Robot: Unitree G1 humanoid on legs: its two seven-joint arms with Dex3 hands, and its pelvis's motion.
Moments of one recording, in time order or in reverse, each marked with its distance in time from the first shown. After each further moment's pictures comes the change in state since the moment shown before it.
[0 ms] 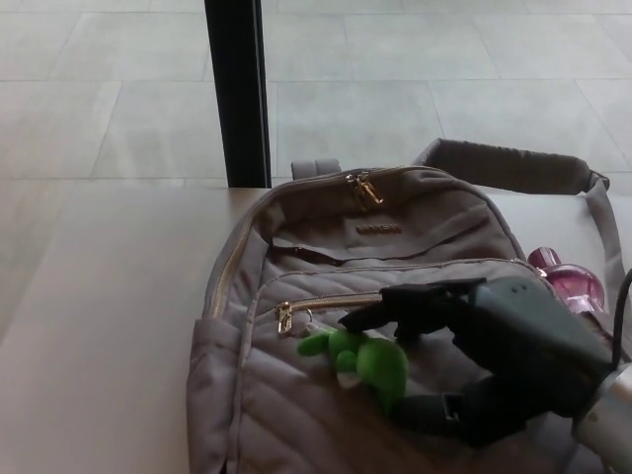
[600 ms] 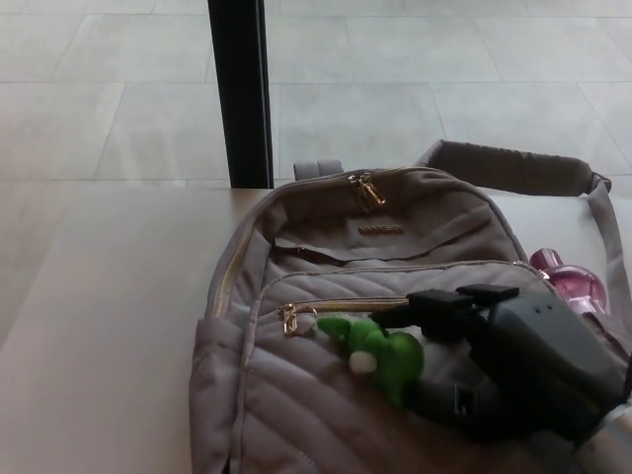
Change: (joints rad) left_arm -0.002 0.004 -0.011 0.011 0.004 -0.008 -0.001; right_arm 0.110 0.107 -0.046 0.022 -0.206 0.011 -0.106
